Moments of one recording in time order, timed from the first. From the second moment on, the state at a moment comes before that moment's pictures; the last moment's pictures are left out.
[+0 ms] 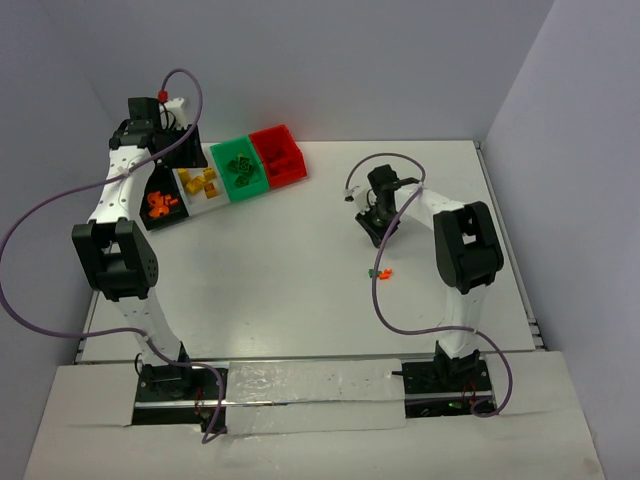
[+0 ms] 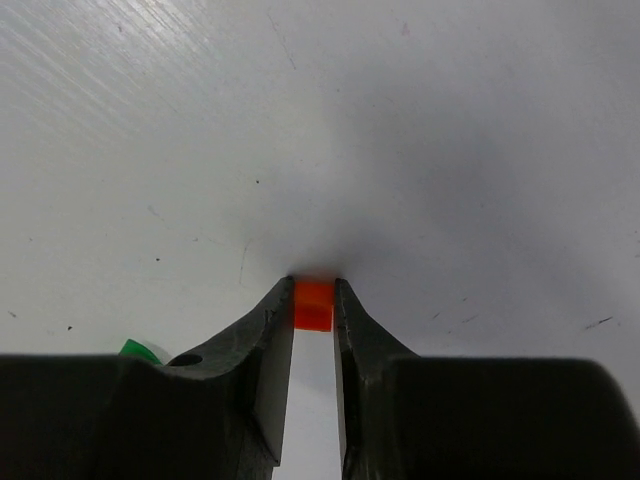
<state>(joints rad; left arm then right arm) 0.05 1.93 1.87 -0.73 0.30 0.04 0.30 1.97 1.35 -0.69 -0.14 -0.46</state>
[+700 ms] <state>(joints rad) -0.05 1.81 1.61 -0.41 0.85 -0.32 0.30 1.80 1.68 -0.46 -0.65 0.06</state>
